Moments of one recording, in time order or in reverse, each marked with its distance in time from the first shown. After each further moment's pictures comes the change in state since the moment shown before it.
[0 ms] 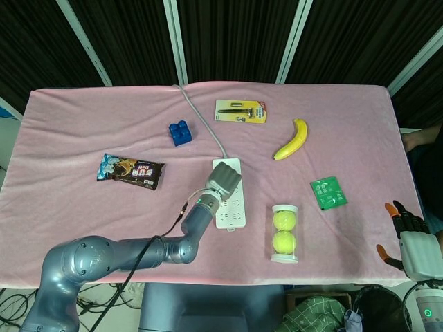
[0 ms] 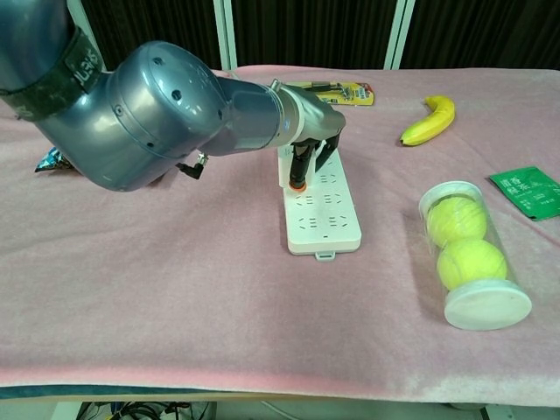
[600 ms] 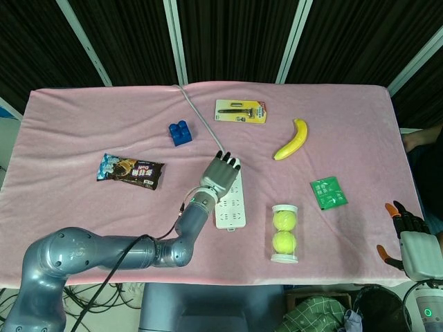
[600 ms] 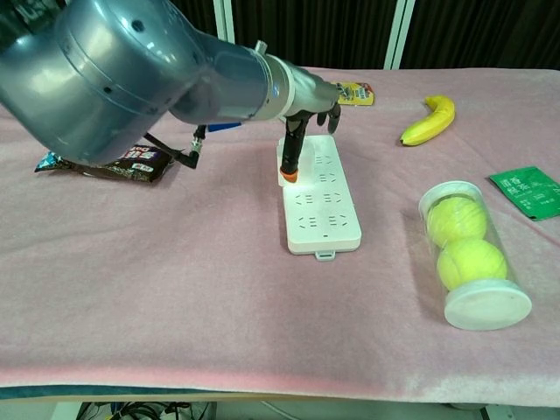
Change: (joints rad) left arm 0.007 0.155 -0.080 -0.229 -0.028 0.137 -0.007; right arm 0.002 0.002 0.000 -0.005 0.011 -0.010 -0.007
